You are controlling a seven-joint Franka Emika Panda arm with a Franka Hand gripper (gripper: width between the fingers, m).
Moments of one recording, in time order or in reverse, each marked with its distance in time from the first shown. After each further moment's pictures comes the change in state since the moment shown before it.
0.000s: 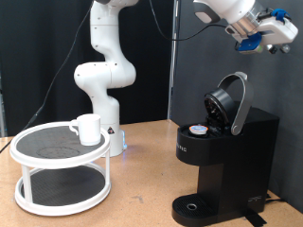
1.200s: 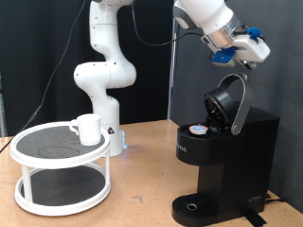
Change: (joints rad) arm -0.066 -0.093 -0.066 -0.157 -0.051 -0.145 -0.039
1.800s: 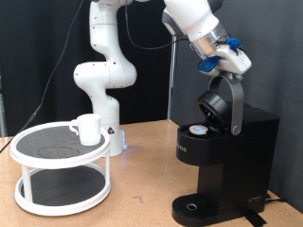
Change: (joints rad) arm -0.050 -0.015 -0.020 -0.073 -0.058 0.059 0.034
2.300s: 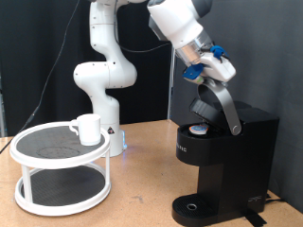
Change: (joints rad) arm -0.024 -0.026 -0.072 -0.053 0.005 -0.058 -0.153
